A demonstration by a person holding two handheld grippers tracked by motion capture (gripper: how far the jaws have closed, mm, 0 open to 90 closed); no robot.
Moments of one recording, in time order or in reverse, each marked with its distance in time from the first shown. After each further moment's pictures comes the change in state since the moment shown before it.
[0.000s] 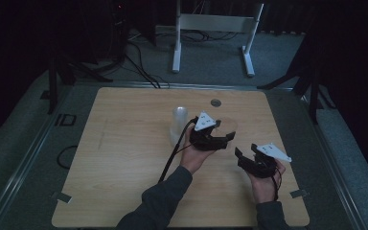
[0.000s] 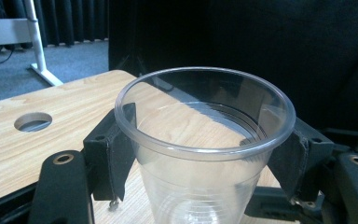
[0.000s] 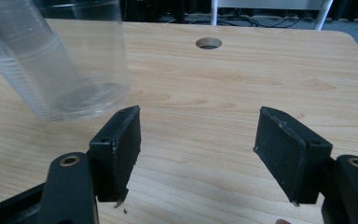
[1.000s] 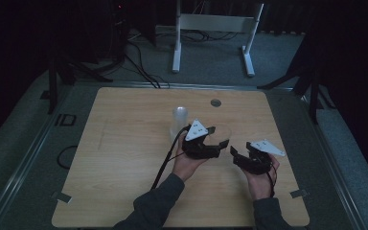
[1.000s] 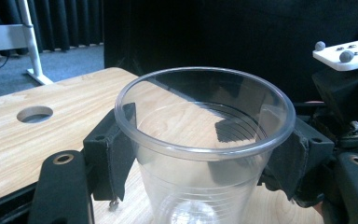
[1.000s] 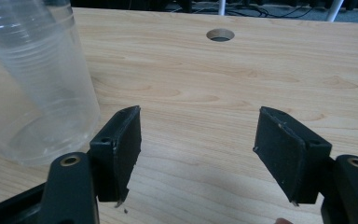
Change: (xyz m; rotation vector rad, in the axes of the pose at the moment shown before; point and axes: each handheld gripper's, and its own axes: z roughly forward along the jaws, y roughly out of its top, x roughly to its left) left arm 0.000 -0.020 -0.020 -0.015 -0.021 0.015; right arm 0.007 0.006 0.014 0.049 0.024 -0.014
